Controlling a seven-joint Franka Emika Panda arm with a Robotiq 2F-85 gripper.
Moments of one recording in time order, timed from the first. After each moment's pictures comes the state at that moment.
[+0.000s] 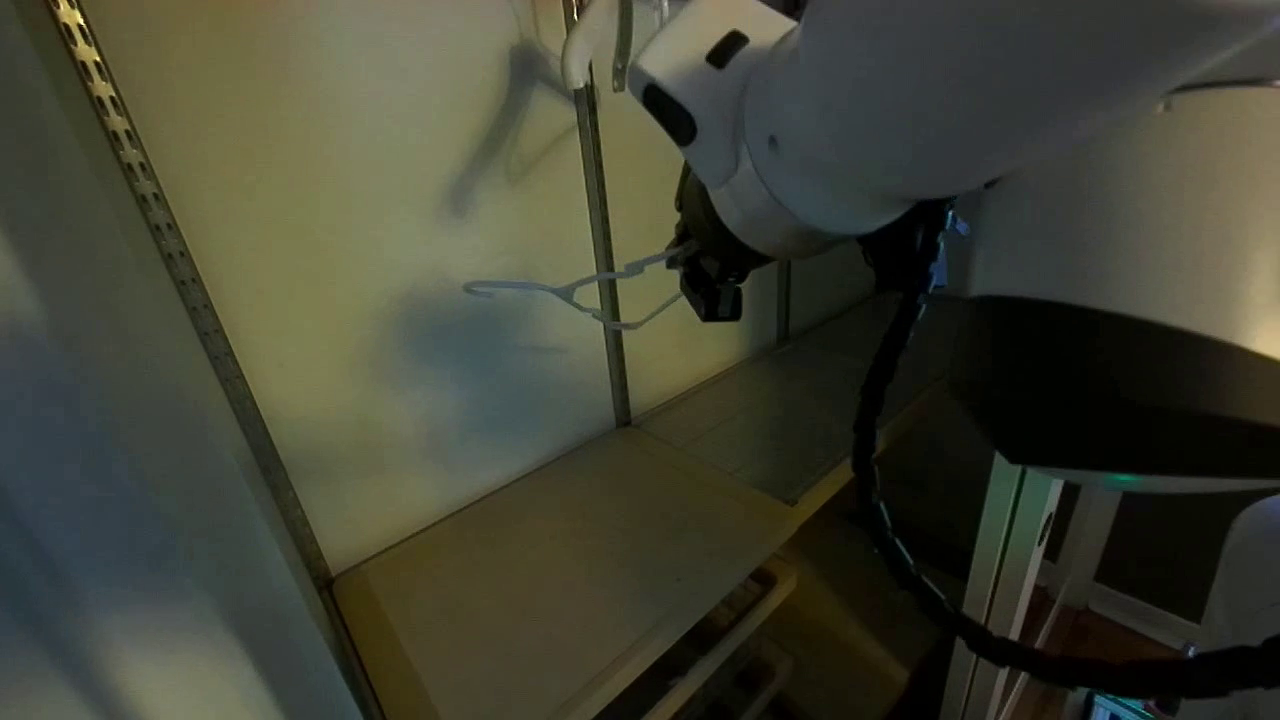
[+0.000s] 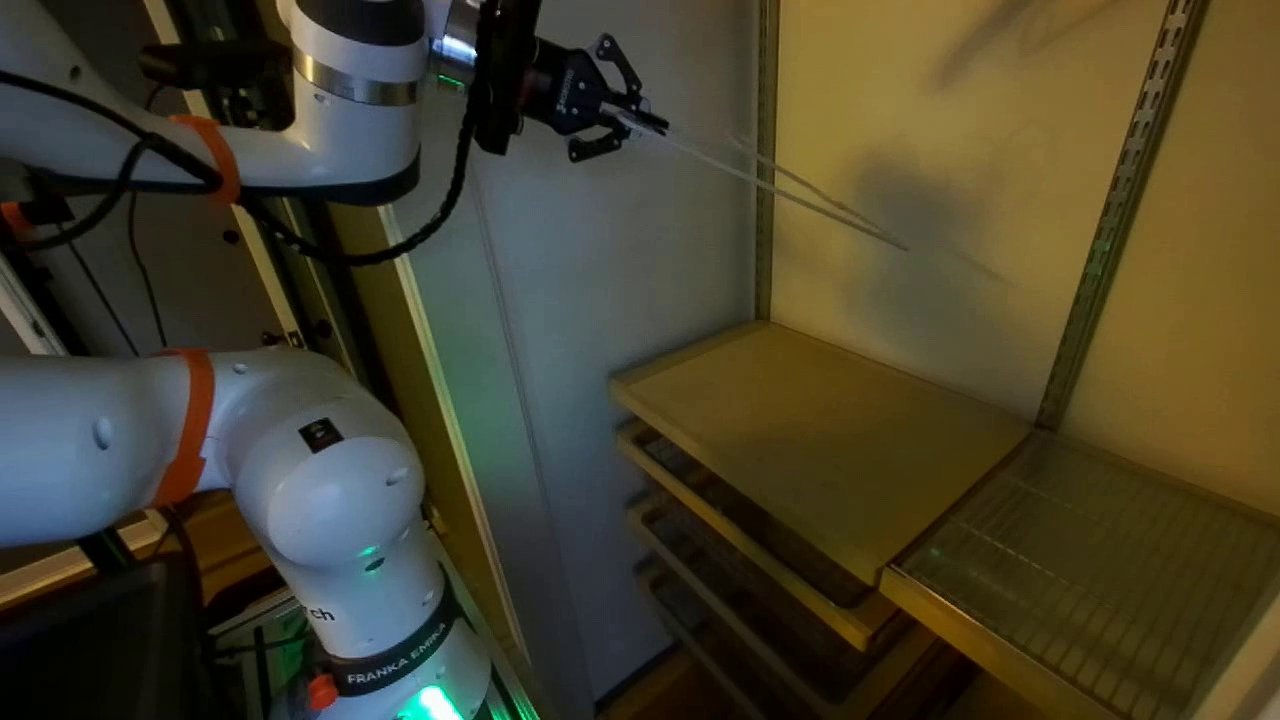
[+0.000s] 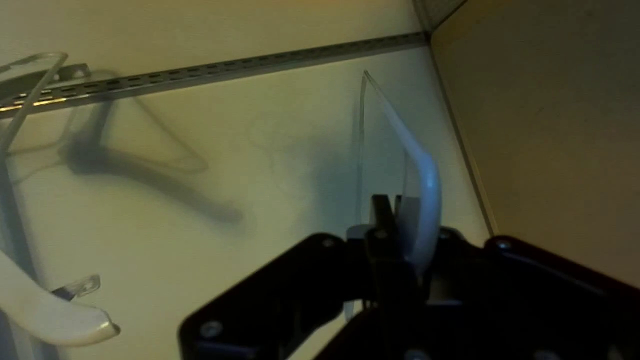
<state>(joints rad) 0.12 -1.09 0.22 -2.74 -0.85 2.44 -0.21</state>
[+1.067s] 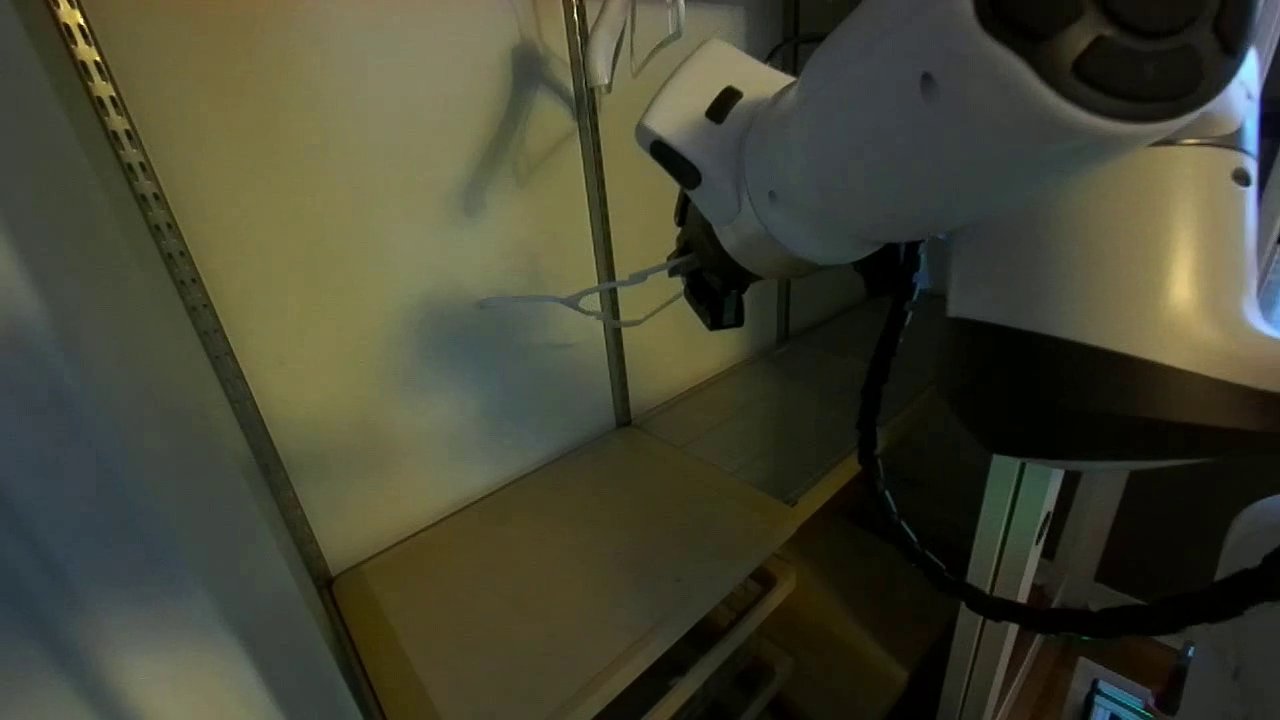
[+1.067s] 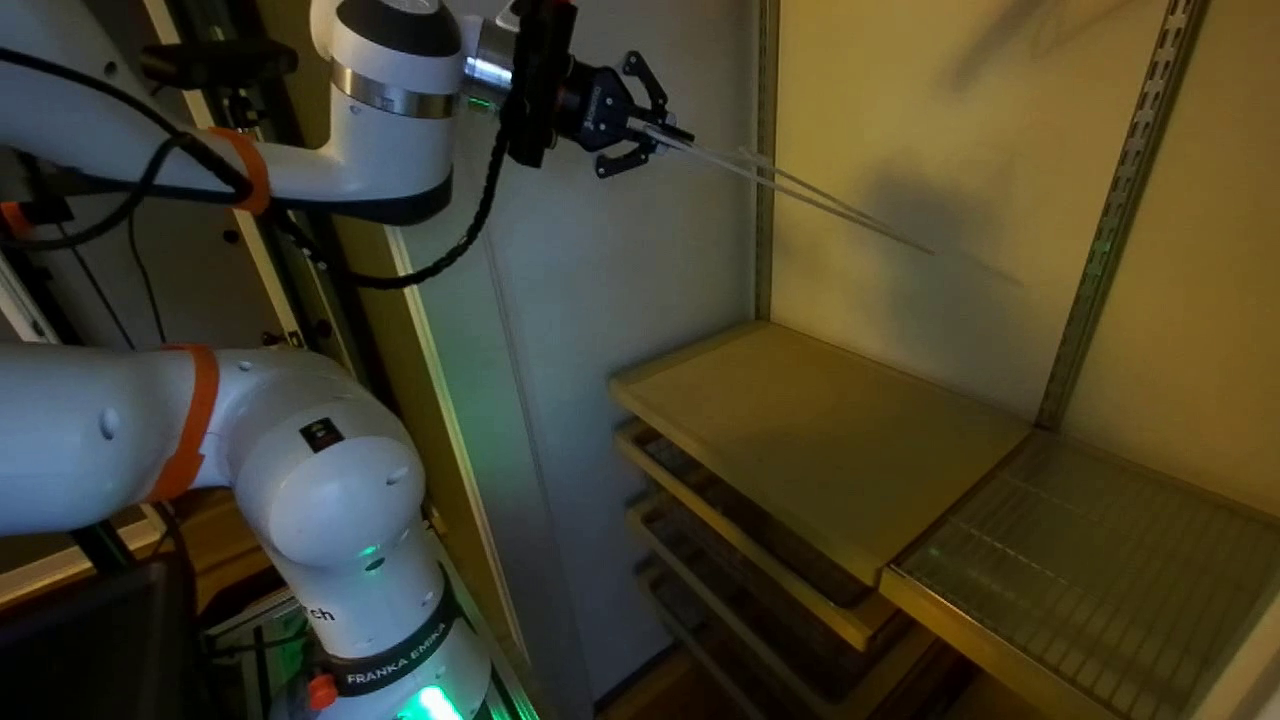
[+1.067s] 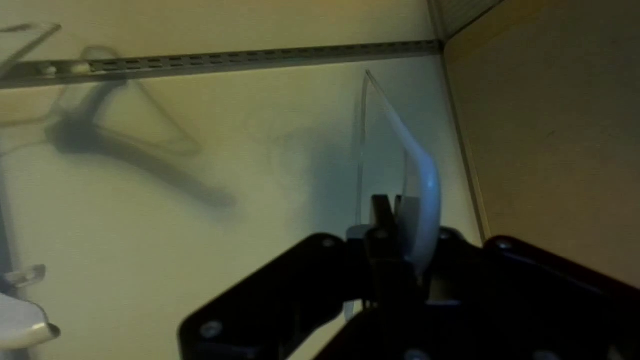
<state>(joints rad) 0.12 -1.04 0.14 -2.76 -1.02 2.52 -0.20</state>
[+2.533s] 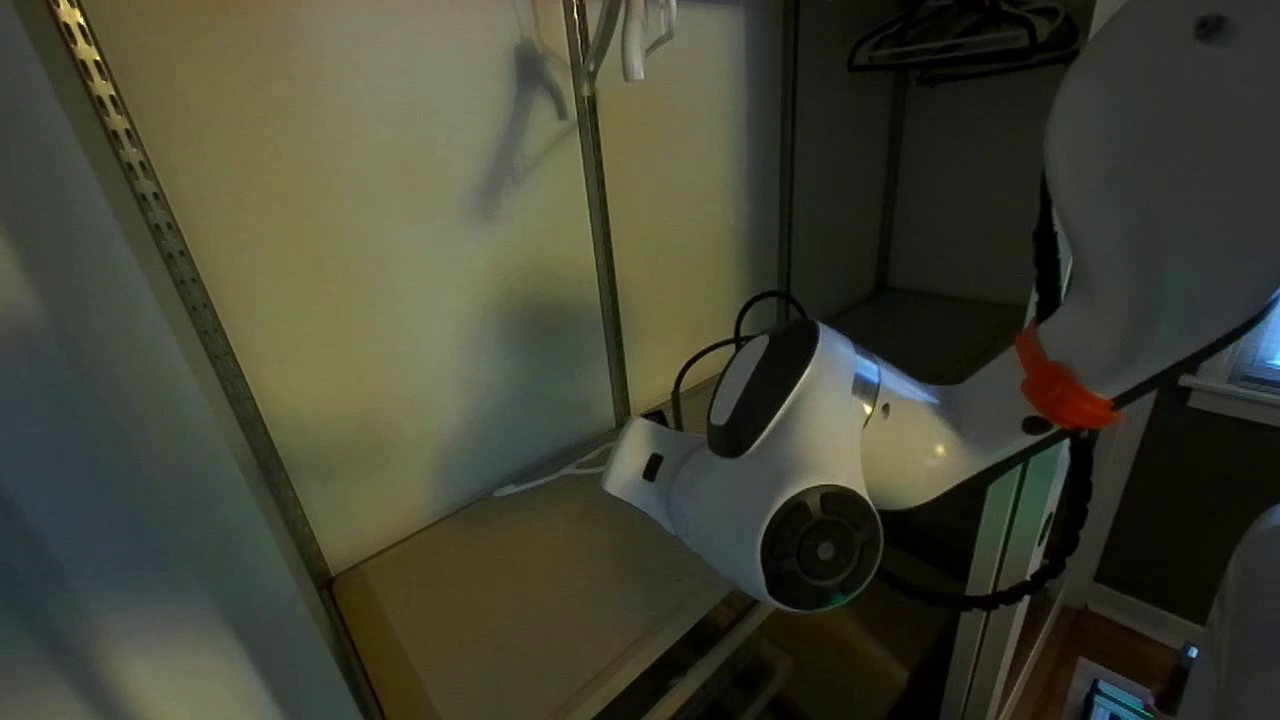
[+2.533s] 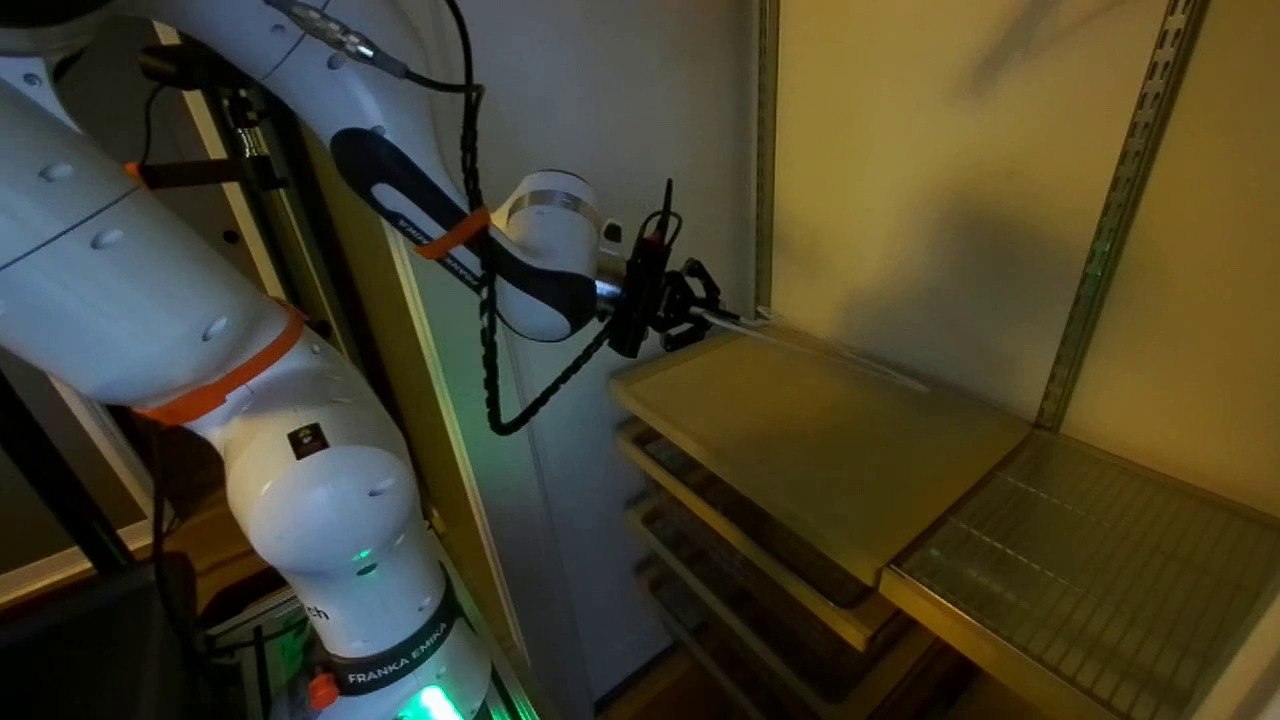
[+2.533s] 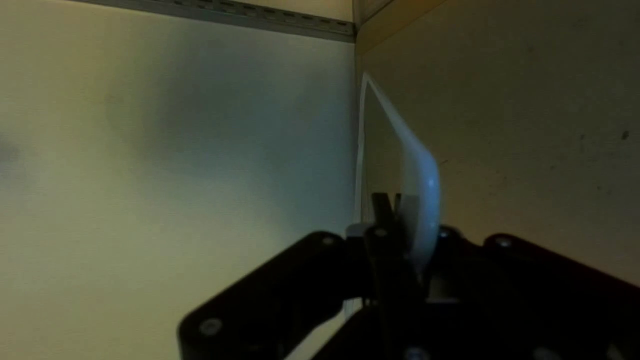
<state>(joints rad) 0.01 -0.41 0.22 -2.77 -2.01 2.56 0.75</state>
